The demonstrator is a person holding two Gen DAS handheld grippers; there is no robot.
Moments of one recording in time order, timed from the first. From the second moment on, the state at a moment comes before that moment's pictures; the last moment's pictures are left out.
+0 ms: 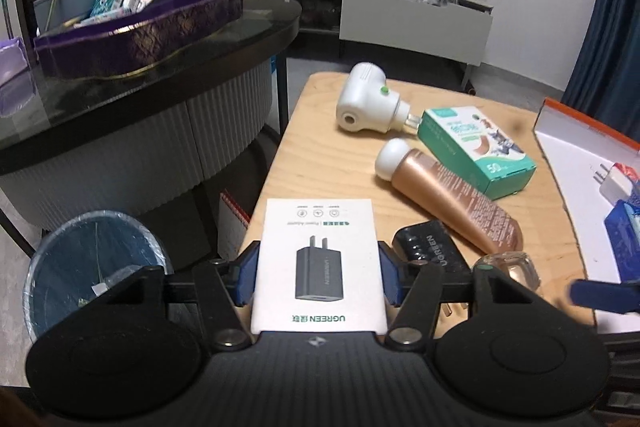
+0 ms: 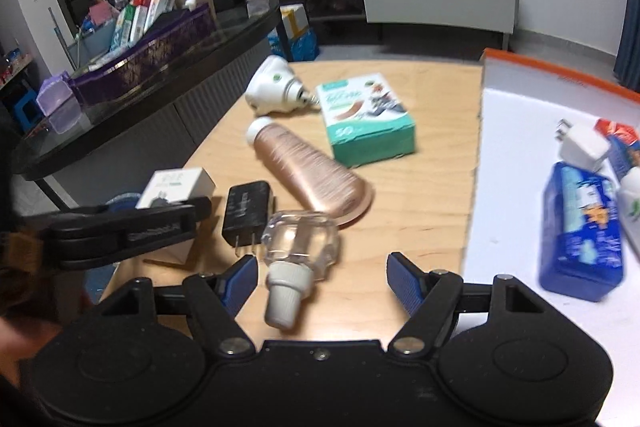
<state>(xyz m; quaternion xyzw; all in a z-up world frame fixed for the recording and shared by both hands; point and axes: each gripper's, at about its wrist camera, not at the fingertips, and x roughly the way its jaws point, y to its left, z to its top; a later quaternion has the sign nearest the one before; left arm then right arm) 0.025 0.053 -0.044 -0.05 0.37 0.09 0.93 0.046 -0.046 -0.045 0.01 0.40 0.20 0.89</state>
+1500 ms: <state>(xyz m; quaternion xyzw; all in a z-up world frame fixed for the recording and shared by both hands) 0.033 -0.102 0.046 -0.04 0.30 -0.11 0.95 0.030 -0.225 0.063 0.05 0.29 0.05 0.95</state>
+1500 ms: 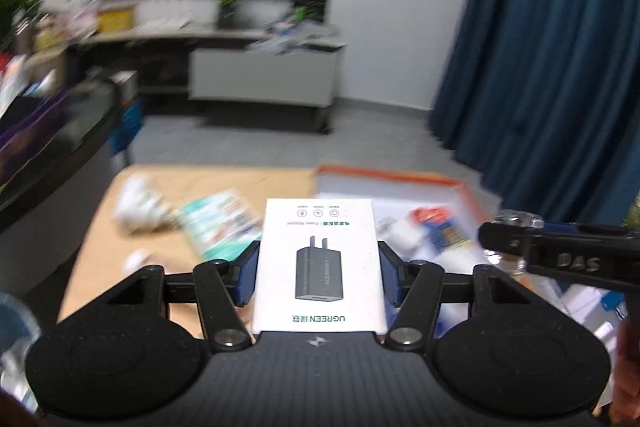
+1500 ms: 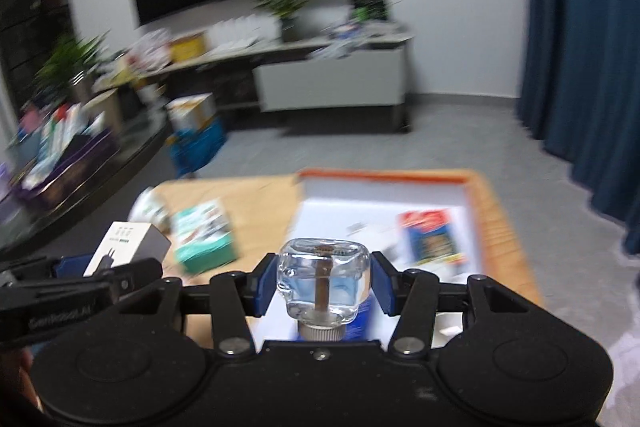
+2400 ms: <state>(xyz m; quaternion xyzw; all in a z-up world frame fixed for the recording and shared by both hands) 0.083 -0.167 0.051 0.00 0.32 -0.13 0.94 0.065 -0.282 0.061 0.08 0.29 0.01 0.95</state>
